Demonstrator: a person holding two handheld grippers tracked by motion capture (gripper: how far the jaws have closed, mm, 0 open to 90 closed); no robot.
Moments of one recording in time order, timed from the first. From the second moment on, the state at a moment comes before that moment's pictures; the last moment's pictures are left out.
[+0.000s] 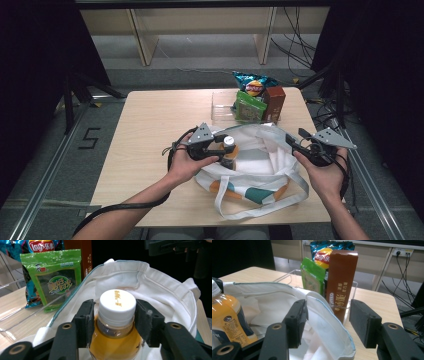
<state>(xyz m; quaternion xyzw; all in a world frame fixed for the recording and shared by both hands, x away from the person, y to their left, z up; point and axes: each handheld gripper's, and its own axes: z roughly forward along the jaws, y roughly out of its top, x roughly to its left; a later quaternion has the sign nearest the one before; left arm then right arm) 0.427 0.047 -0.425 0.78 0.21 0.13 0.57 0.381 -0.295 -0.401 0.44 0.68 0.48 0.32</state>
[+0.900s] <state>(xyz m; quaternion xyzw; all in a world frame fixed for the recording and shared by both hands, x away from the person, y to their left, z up) 0.421 0.052 -0.414 0.77 0.20 0.15 0.58 0.380 -0.297 -0.401 0.44 0.68 0.49 0.33</state>
